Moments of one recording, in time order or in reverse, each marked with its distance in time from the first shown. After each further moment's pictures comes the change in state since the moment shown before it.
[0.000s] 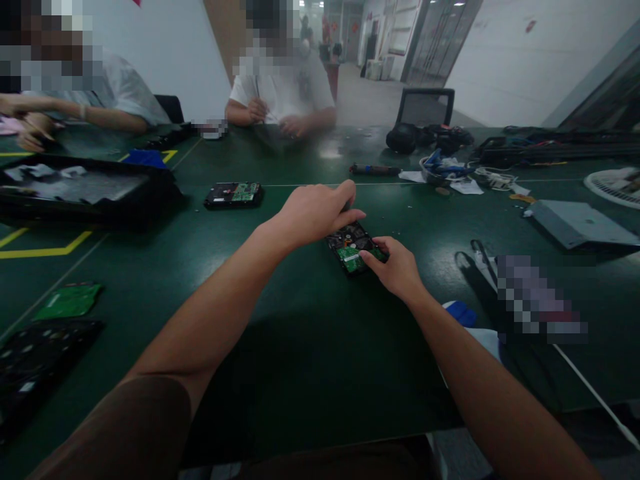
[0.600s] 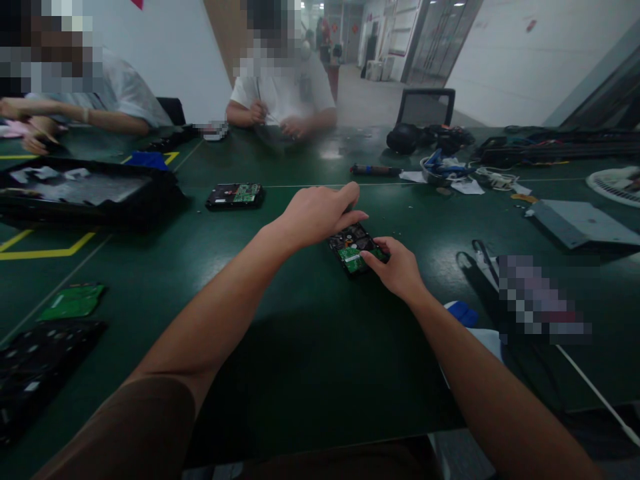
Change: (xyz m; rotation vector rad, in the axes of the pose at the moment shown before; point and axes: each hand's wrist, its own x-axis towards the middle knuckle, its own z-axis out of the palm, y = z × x) left_hand 0.001 0.000 0.005 -0.009 0.018 0.012; right_hand 0.000 -0.001 0.000 -0.006 0.003 0.003
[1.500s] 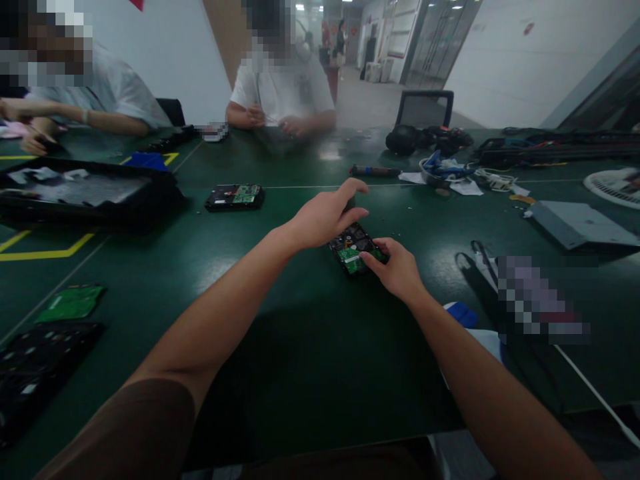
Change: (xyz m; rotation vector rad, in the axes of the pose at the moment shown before) left_hand 0.012 -0.013 0.036 -0.542 0.186 0.120; right_hand 0.001 -0.002 -0.001 -0.013 -0.023 0.031
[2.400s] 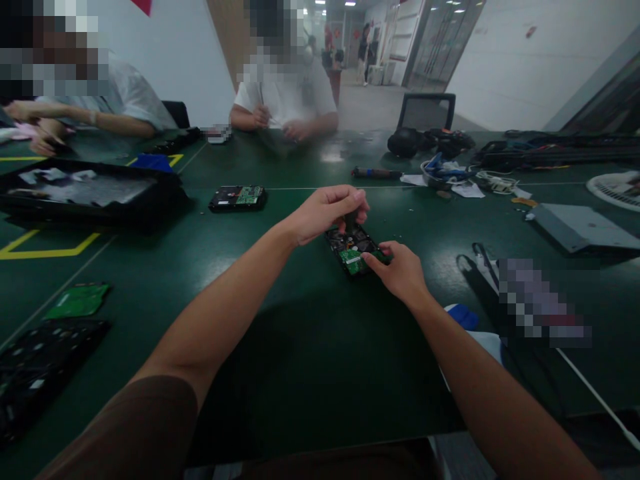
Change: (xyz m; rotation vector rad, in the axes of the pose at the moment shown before) left_hand 0.003 -0.005 0.003 -0.933 -0.070 -0.211; right_hand -0.003 -0.002 -0.003 -0.120 0.043 0.051
